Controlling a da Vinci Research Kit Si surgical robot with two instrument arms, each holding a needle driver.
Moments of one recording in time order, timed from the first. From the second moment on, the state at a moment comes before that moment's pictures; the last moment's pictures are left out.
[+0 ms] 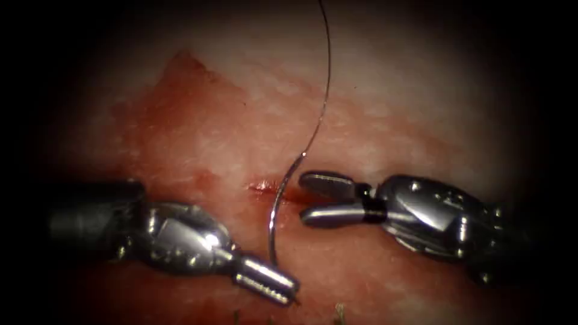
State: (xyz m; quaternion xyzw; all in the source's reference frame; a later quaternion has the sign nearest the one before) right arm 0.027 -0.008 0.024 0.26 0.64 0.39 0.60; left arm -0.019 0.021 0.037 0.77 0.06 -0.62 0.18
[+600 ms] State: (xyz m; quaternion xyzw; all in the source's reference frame) right arm 0.029 -0.009 0.024 0.29 0.65 0.39 0.58; left arm -0.019 0.020 0.036 0.78 0.07 -0.60 0.19
